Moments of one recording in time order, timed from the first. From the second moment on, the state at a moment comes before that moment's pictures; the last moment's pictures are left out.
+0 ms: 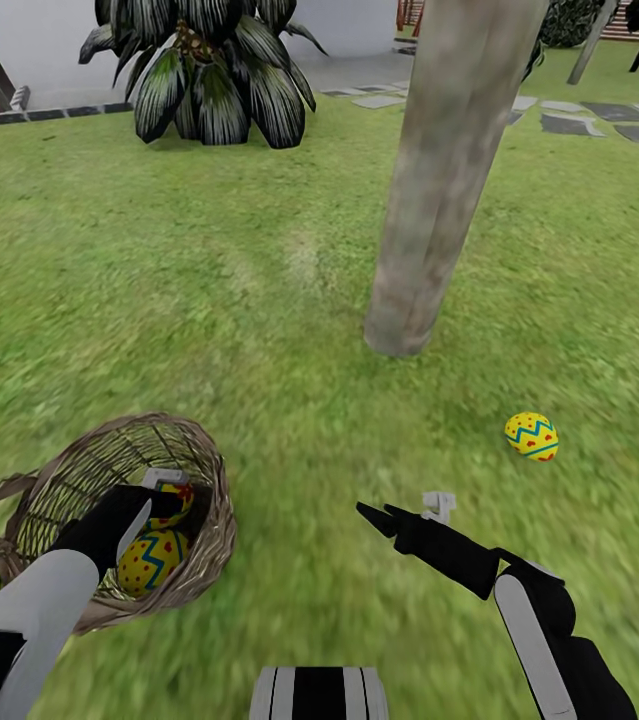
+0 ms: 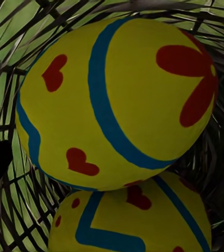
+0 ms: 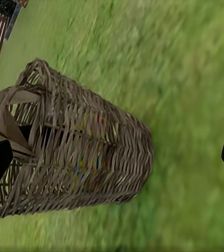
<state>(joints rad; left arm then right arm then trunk) -0.87 0.18 -0.07 -0.48 -0.02 0.50 0.02 -0.24 -0.02 -0.02 -1.59 -0.52 0.72 0.53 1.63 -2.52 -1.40</state>
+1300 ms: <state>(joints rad) -0.87 0.18 -0.07 -0.57 -0.02 0.50 0.02 -0.24 -0.01 -0.01 -1.59 -0.52 0.72 0.53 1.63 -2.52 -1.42</state>
